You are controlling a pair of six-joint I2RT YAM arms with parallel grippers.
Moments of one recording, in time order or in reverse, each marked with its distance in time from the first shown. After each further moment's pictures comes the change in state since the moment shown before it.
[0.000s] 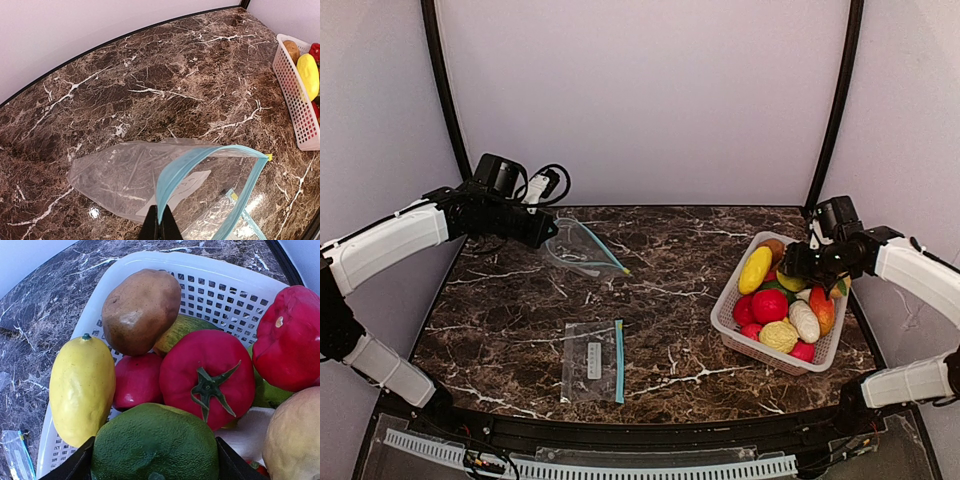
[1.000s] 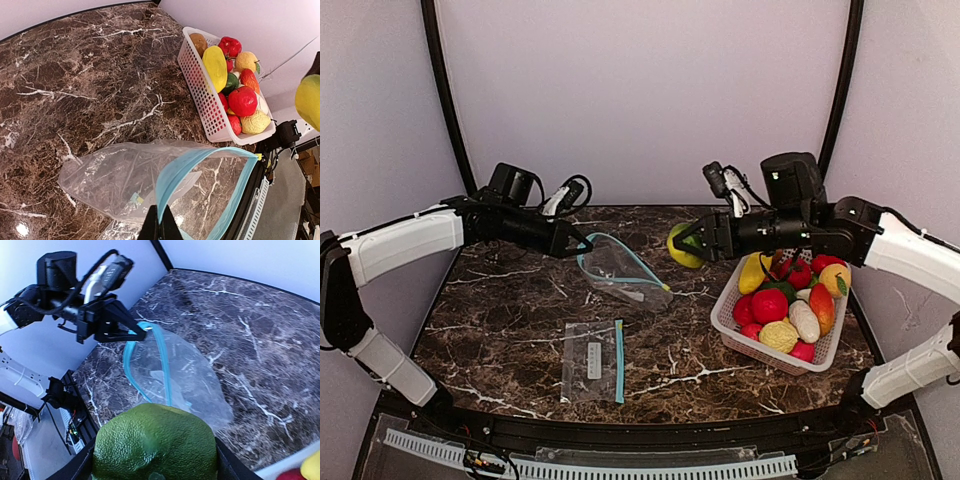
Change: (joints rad) left arm -0.021 0.058 -0.039 0.122 0.463 -0.145; right arm 0.571 0.047 0.320 0.162 -0.234 -0.066
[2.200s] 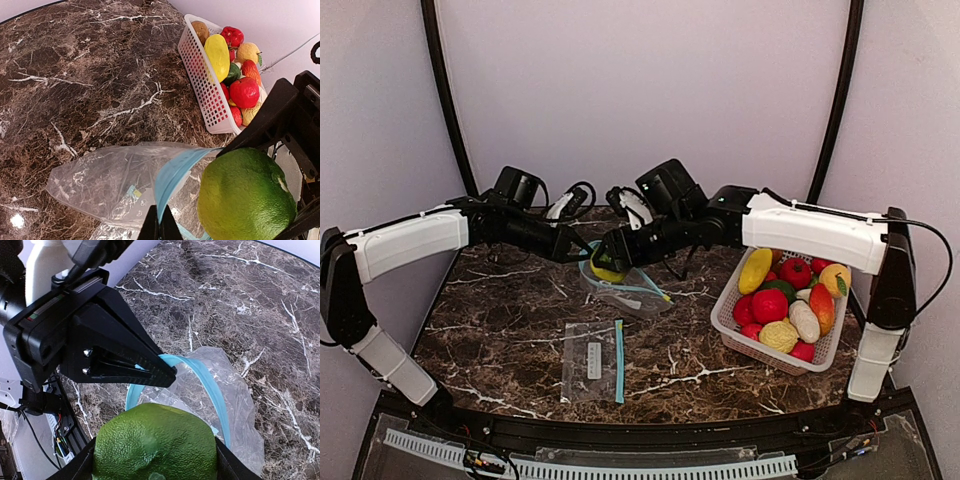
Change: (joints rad) left arm -0.013 0.041 0.005 -0.033 0.020 -0.001; right arm 0.165 0.635 0.481 -0.031 0.027 0.018
